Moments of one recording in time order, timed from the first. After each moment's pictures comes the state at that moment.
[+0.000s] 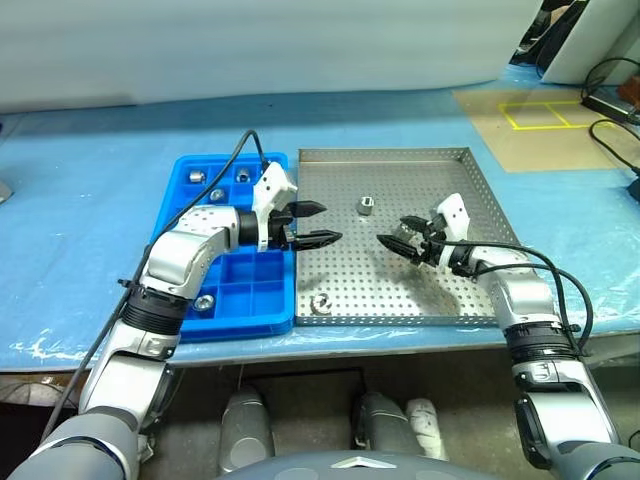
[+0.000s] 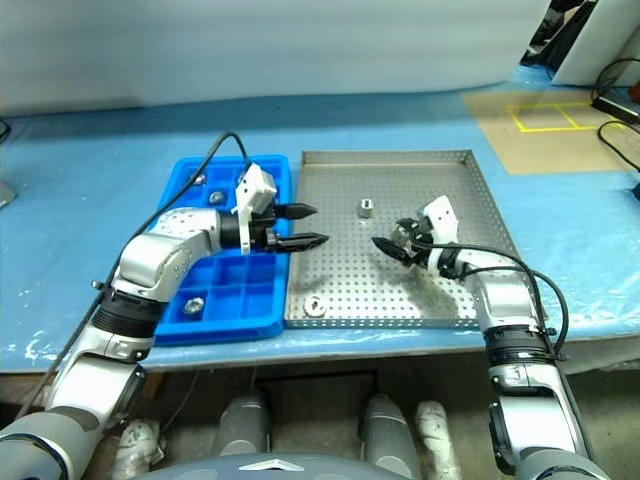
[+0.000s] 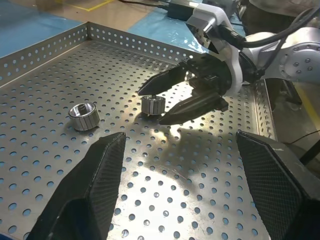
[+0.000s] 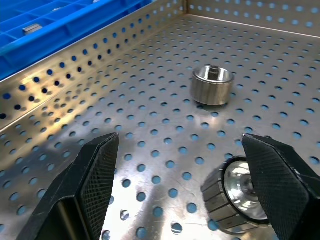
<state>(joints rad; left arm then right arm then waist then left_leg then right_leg) -0.65 0.41 -0.16 0.05 -0.41 0.58 -1.01 -0.47 -0.47 -0.06 0.34 0.26 0.33 0.83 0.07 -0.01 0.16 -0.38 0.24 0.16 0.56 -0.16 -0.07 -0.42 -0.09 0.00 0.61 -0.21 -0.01</state>
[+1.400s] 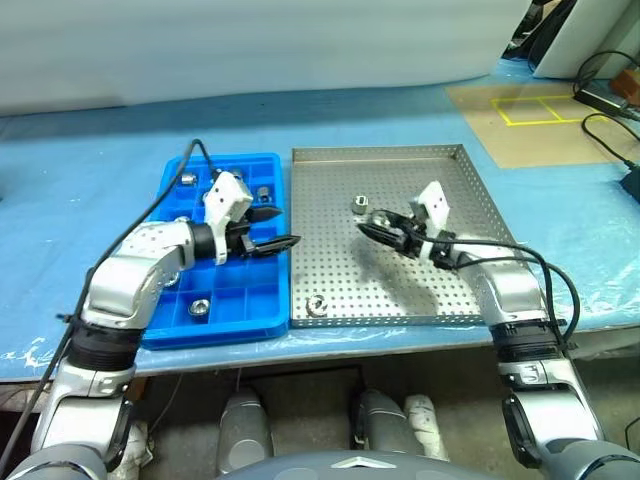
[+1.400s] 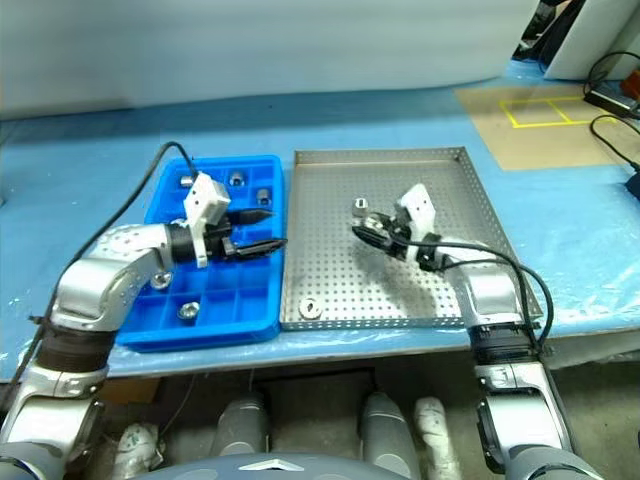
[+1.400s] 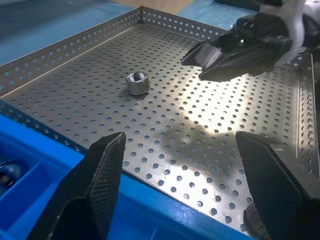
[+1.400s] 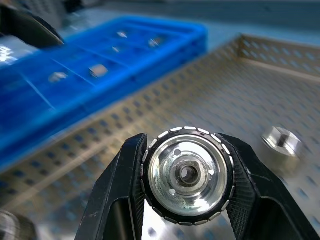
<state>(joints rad) -0.40 0.57 0.04 -0.24 -0.45 0.67 -0.87 -0.55 -0.38 0.02 0.06 0.38 0.51 0.90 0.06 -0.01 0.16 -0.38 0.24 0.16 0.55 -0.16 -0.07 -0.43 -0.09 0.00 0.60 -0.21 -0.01</state>
